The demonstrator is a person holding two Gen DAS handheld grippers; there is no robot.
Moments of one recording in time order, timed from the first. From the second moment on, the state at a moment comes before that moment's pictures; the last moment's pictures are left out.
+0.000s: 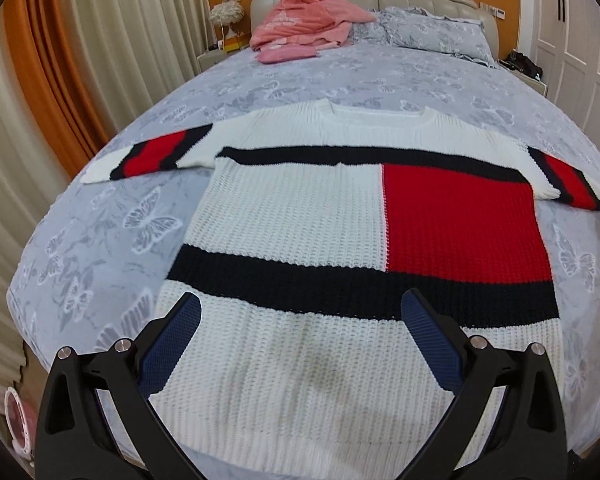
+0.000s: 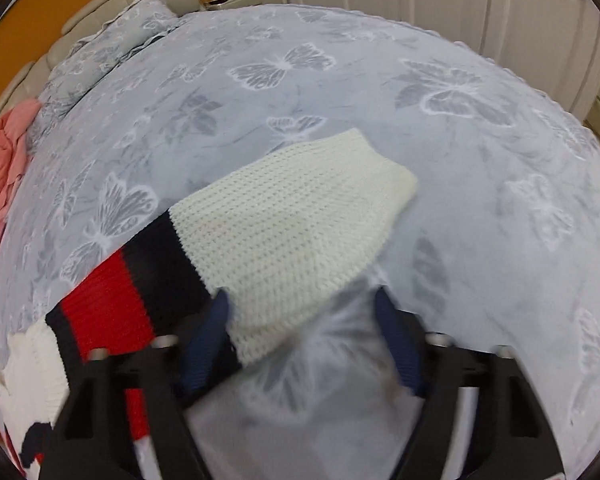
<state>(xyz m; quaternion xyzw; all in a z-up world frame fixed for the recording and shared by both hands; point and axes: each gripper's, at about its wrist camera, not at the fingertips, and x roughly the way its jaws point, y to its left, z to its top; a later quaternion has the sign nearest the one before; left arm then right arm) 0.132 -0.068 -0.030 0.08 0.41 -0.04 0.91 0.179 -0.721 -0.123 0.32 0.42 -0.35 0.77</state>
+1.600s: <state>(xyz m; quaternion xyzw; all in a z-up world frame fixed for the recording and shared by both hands) 0.409 -0.106 -0.088 -0.08 0.50 -0.09 0.86 0.260 -0.386 -0.103 0.11 0.44 -0.10 0.88</state>
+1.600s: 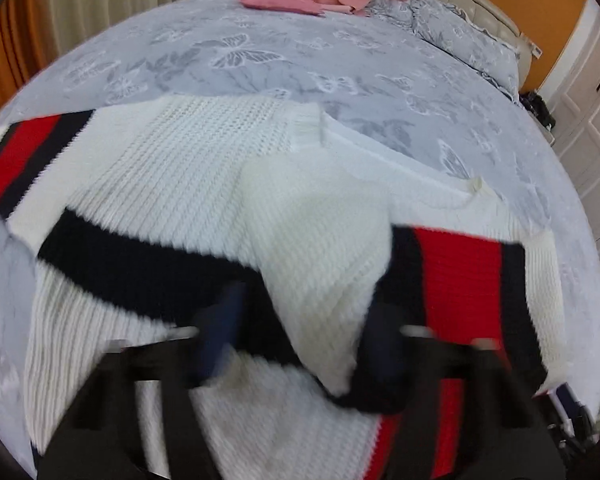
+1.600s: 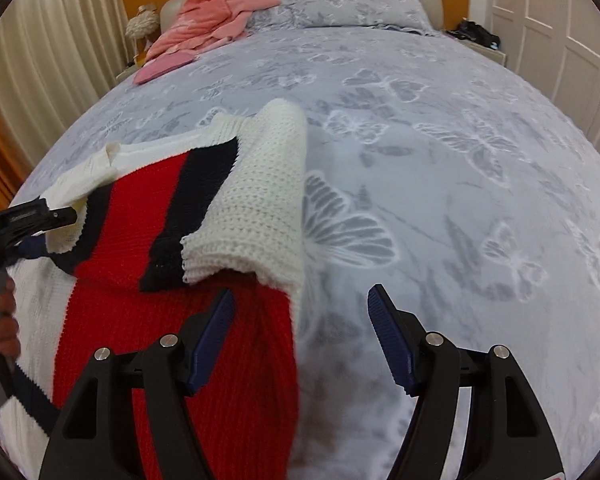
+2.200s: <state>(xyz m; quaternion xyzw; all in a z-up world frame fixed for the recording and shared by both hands) 0.413 -0.021 -0.099 -0.17 0.48 0.01 0.86 0.283 -0.388 -0.118 0.15 0.44 -0.09 0.88</state>
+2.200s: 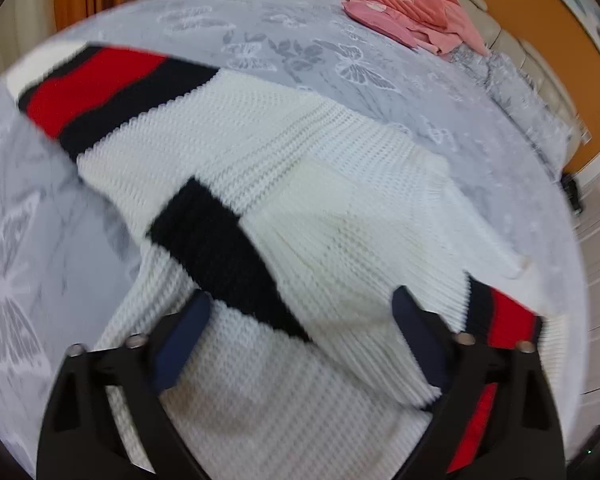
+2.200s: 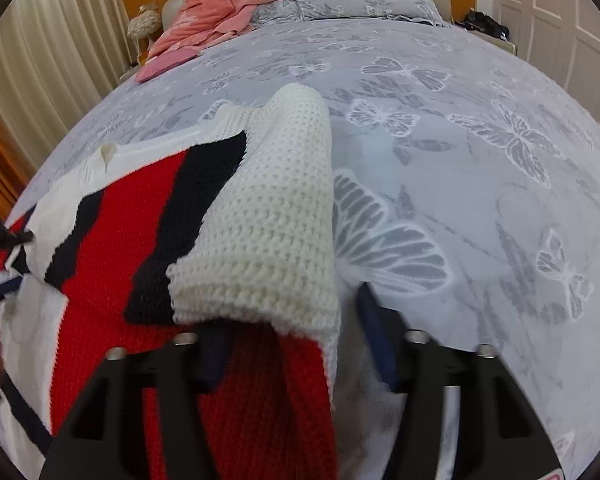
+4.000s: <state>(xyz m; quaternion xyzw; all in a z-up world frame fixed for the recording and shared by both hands) 0.168 0.113 -0.102 -0.20 0.55 -0.07 0.81 0.036 -0.316 -0.103 0.26 0.53 -0.07 0.80</state>
